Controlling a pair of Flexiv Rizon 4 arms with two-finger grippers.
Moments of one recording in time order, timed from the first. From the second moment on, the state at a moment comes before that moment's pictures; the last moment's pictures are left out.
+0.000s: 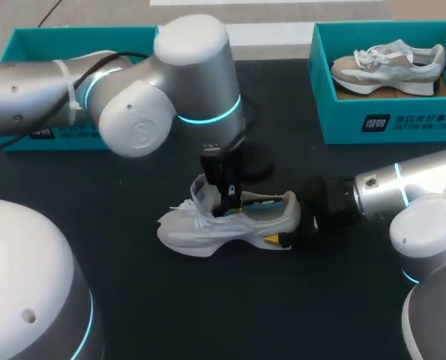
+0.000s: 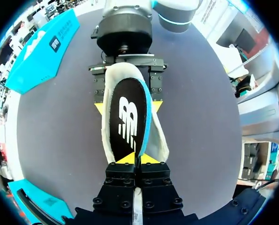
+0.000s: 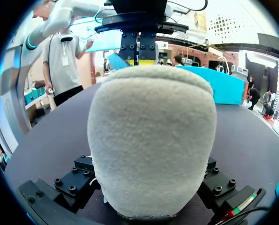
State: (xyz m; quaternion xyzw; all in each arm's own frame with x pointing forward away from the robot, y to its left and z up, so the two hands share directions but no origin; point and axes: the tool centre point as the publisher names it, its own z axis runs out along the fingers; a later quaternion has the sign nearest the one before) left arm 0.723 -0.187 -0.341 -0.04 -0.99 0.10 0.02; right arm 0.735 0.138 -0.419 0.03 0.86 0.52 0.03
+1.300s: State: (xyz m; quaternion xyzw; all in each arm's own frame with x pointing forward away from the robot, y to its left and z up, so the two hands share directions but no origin) left arm 0.729 -0.256 -0.305 -0.08 -0.98 0.20 -0.07; right arm 0.735 0.138 -0.419 0.03 0.86 0.52 0.03
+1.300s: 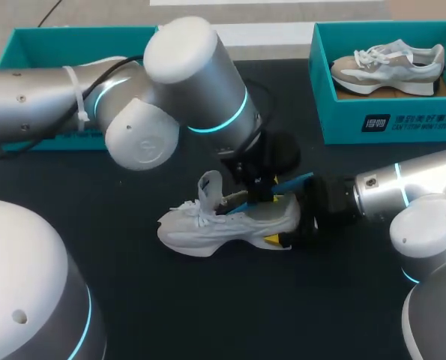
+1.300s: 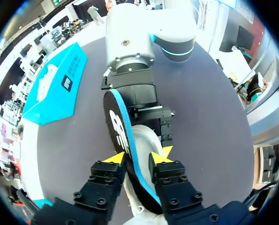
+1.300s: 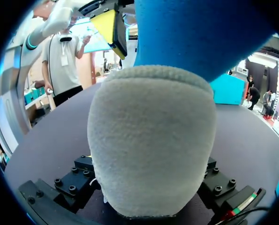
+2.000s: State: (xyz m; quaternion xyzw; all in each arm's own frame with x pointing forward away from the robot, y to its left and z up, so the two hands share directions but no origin) left arm 0.728 -0.252 -0.301 0.05 -0.96 0.22 -0.16; right arm 0.735 0.138 -0.419 0.03 0.86 0.52 0.03
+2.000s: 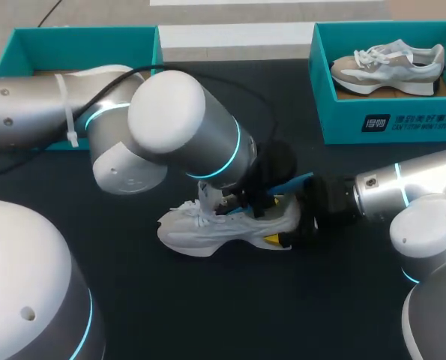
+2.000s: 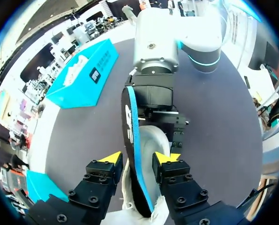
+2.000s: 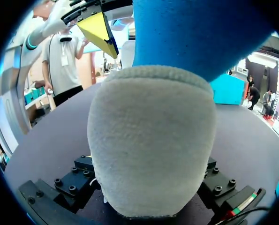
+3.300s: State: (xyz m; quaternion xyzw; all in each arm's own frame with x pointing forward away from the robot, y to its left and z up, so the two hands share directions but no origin) left arm 0.729 -0.268 -0.295 0.07 -0.96 0.26 -0.11; right arm 0.735 0.138 -0.419 0.03 0.86 0.52 0.03
